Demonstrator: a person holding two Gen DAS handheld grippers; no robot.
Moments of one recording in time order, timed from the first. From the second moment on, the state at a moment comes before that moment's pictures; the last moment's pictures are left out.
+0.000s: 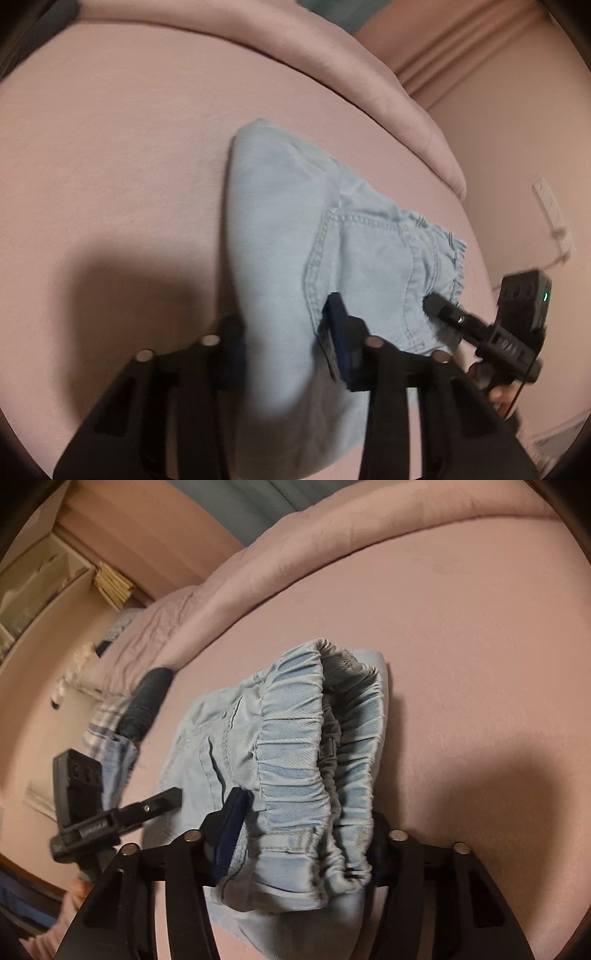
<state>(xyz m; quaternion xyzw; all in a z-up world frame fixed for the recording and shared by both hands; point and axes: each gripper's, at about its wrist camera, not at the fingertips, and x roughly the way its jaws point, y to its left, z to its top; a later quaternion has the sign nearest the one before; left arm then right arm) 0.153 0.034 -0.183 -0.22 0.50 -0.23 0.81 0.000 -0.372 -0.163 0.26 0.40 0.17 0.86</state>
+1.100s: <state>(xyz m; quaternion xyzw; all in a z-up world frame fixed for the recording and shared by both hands) 0.266 0.101 -0.167 -0.13 0.47 -0.10 0.87 0.140 -0.271 -0.139 0.15 0.39 0.15 0.90</state>
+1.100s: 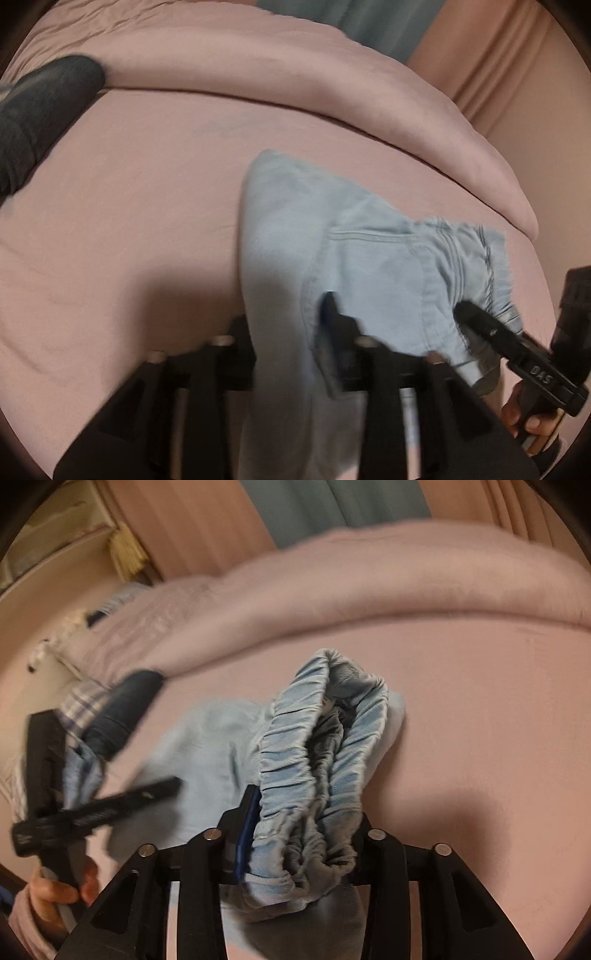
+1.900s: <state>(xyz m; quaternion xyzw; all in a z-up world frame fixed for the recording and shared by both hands) 0.240 0.056 -0.174 -0.02 0.45 -0.12 0.88 0.113 -0.257 -0.133 0.01 0.37 0.12 0.92</state>
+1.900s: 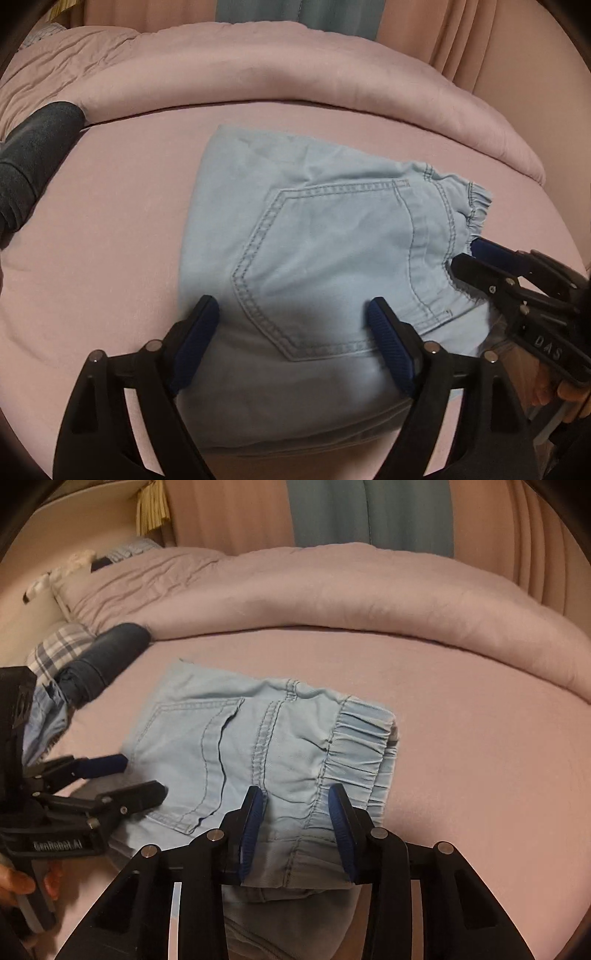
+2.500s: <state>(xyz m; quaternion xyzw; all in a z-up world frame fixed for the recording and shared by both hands) 0.141 0.061 -0.072 0.00 0.41 0.00 0.91 0.009 -0.238 -0.053 -0.02 0.35 0.13 0.93</state>
